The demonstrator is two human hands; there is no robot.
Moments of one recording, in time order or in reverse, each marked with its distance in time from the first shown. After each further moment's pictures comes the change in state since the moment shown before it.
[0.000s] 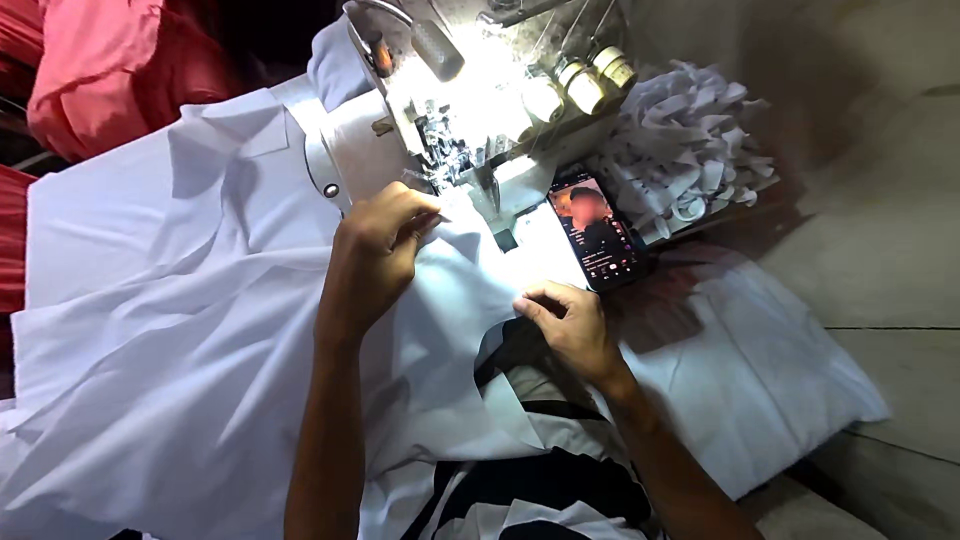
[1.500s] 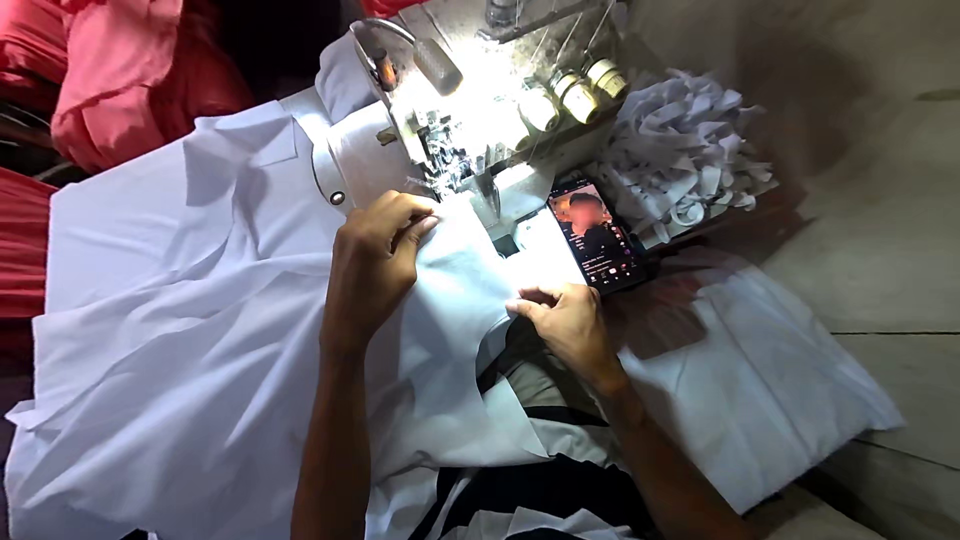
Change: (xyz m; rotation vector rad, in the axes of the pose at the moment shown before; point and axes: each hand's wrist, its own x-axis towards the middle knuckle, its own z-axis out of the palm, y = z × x) left_hand -0.001 0.005 -0.001 0.057 0.060 -0.067; right_hand 0.013 -0.016 0.006 -0.198 0.045 0.187
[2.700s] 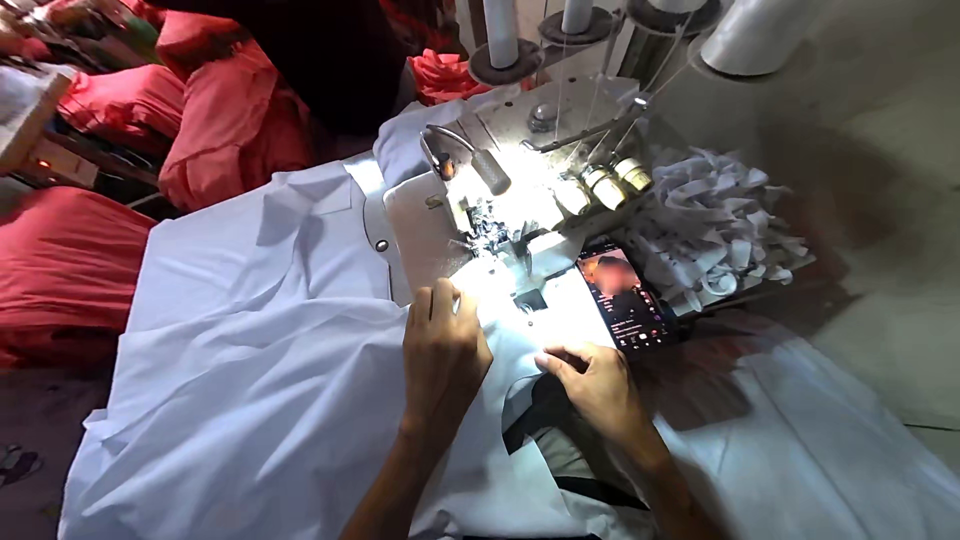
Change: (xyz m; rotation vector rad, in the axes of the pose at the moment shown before) left_hand -0.025 0.043 0.035 0.505 0.126 -0.126; right_hand 0.001 -0.002 -0.004 0.066 -0.042 -0.097
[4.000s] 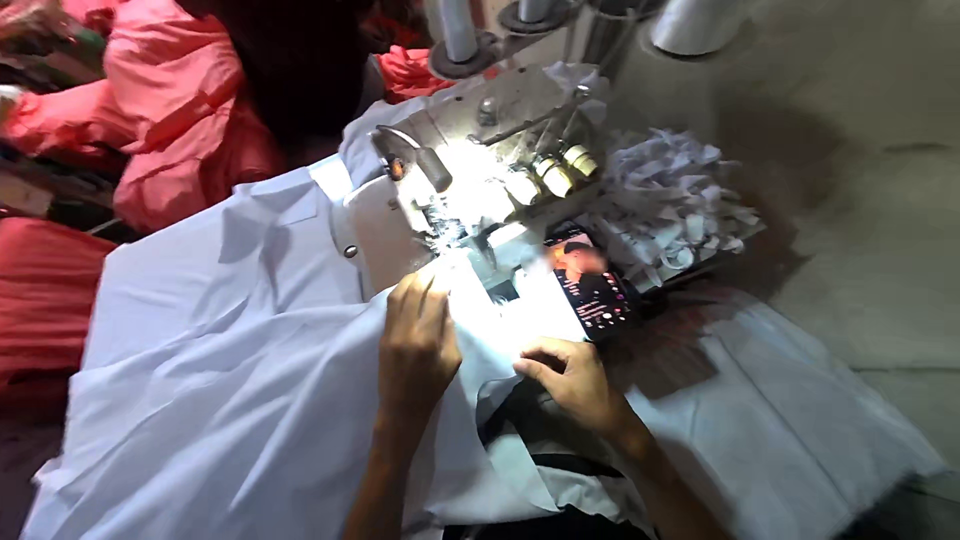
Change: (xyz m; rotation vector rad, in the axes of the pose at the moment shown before) left_hand -0.006 -0.003 0.015 -0.260 0.052 0.061; right_hand -0.016 0.013 -0.015 0.217 -0.125 -0.065
